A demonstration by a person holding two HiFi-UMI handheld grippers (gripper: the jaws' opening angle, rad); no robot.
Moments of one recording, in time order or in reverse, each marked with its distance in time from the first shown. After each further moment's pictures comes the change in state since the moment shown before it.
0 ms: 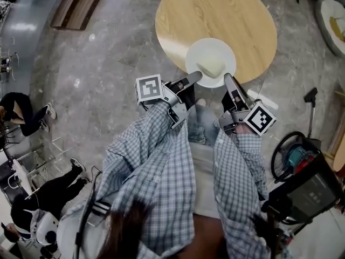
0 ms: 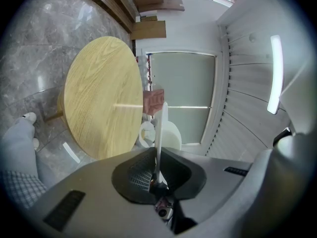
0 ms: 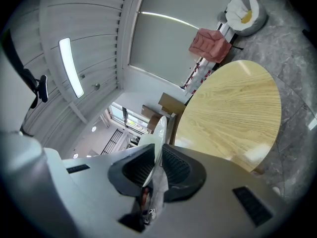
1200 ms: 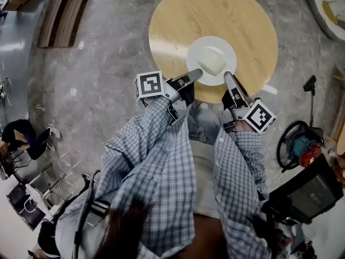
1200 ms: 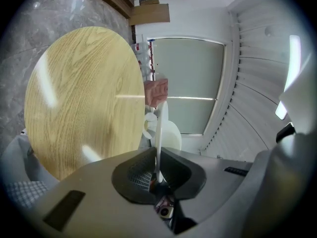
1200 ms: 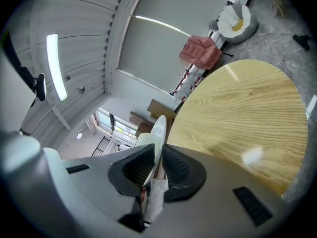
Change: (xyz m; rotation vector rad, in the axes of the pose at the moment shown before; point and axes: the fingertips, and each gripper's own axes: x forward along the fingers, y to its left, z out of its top) left arm 0.066 0.036 0.120 -0.012 0.174 0.083; right arm 0.103 -0.058 0.052 0.061 -0.071 -0.173
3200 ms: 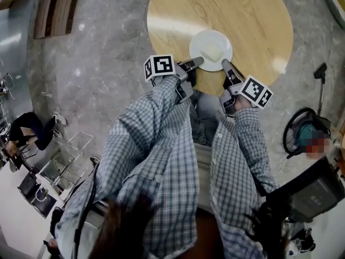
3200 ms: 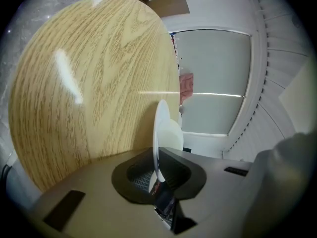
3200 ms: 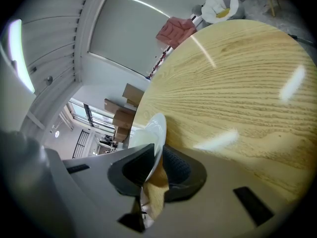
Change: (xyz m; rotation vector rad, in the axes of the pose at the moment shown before) left arm 0.020 0.125 0.017 -0.079 0.062 0.256; right arm 0.049 -0.114 -0.051 0.130 0.175 -0.232
